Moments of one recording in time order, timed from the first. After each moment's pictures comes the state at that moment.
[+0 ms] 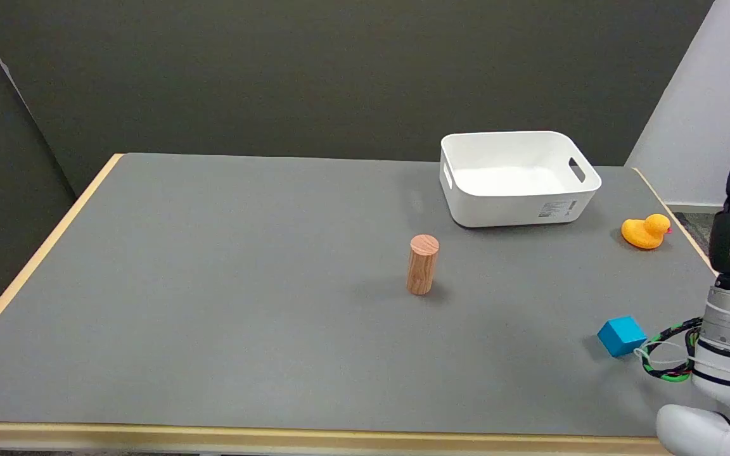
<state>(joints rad) -0.15 -0.96 -1.72 0.81 0.98 1.69 1.41</state>
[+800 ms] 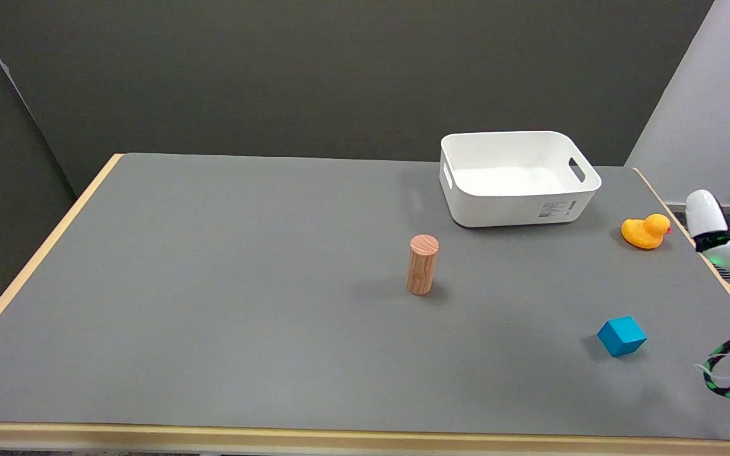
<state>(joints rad) -0.40 -0.84 -1.60 0.96 0.96 1.59 0.91</state>
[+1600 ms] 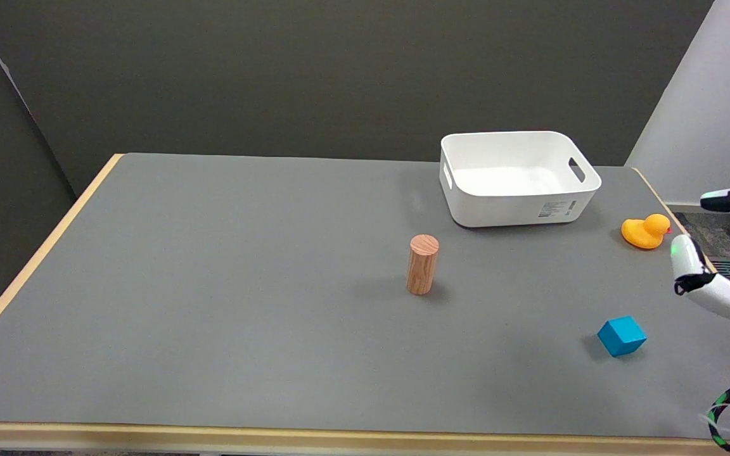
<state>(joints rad) -0.58 -0.89 -1.64 1.10 1.00 1.65 0.58</state>
